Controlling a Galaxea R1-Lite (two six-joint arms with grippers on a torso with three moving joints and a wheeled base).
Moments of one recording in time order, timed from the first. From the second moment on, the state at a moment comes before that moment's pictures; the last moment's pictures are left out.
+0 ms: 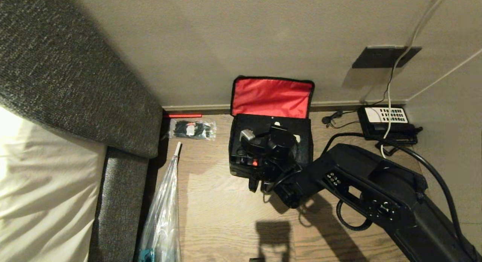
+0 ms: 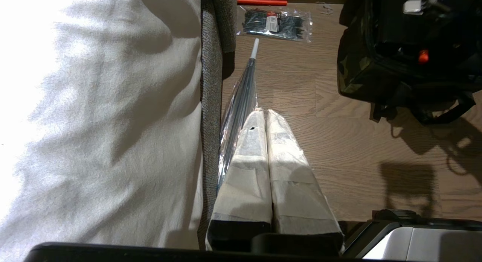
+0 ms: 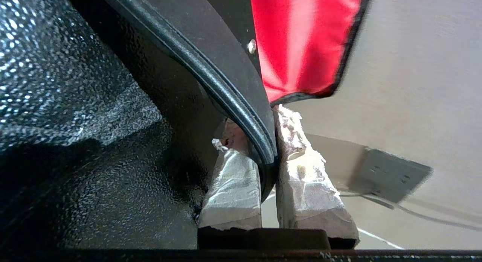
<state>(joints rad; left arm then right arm) 0.00 0.00 0.00 0.01 0.01 0.00 0.67 2.58 -1.58 -1.32 -0.85 -1.60</state>
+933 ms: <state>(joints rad) 0.00 0.00 0.00 0.01 0.01 0.00 0.69 2.31 -1.40 -1.28 -0.89 -1.60</state>
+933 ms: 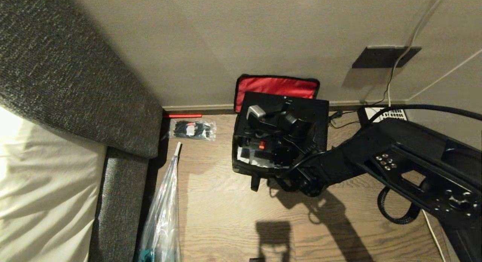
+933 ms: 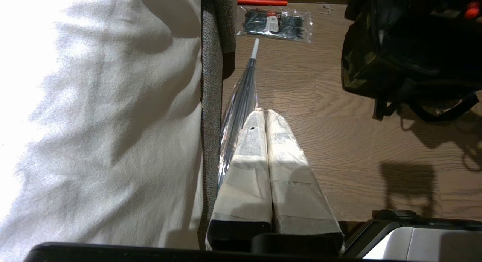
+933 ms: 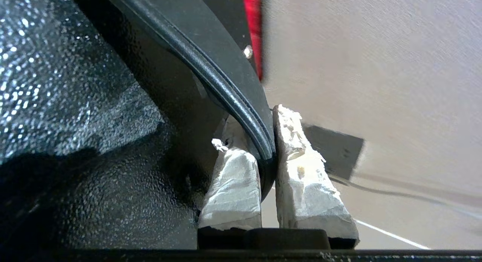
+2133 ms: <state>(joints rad) 0.00 0.00 0.00 0.01 0.01 0.00 0.44 1.95 -0.98 -1.28 -0.89 -1.50</state>
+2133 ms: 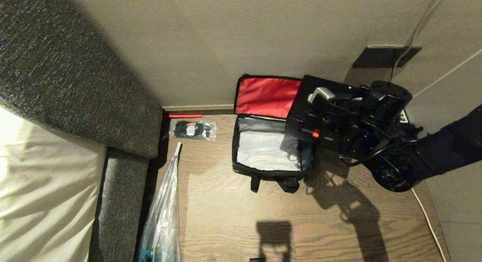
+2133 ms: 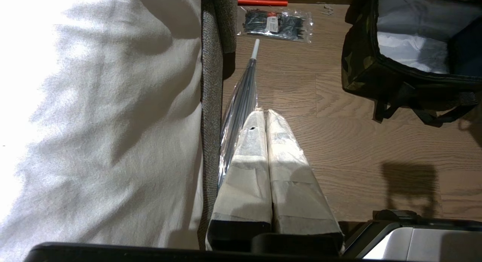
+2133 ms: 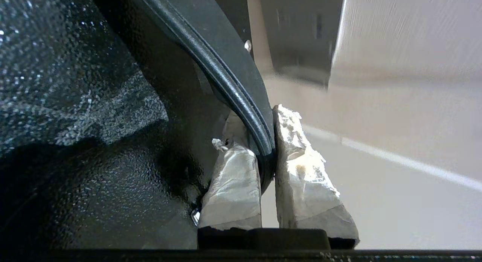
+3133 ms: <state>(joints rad) 0.00 0.00 0.00 0.01 0.01 0.00 0.12 2.04 -0.95 -1.24 -0.89 -1.40</state>
